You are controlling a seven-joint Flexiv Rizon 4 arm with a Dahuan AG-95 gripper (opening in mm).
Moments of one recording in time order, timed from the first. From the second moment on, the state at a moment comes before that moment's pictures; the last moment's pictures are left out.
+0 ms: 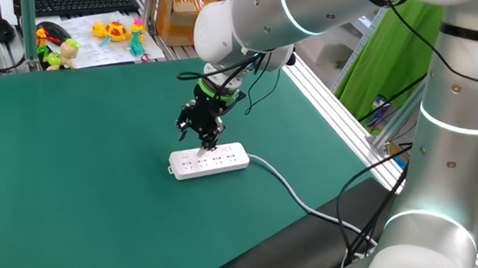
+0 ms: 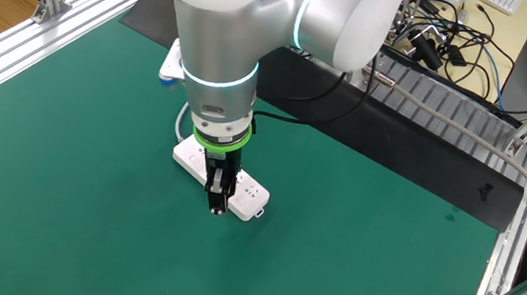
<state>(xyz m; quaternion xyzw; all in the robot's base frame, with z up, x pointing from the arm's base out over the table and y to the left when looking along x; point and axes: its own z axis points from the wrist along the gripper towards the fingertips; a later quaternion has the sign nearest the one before) 0.527 0.034 0.029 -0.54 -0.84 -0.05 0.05</state>
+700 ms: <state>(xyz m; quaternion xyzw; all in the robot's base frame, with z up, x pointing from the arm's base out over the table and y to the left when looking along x) 0.529 0.033 0.029 -0.50 -0.87 -0.02 0.04</state>
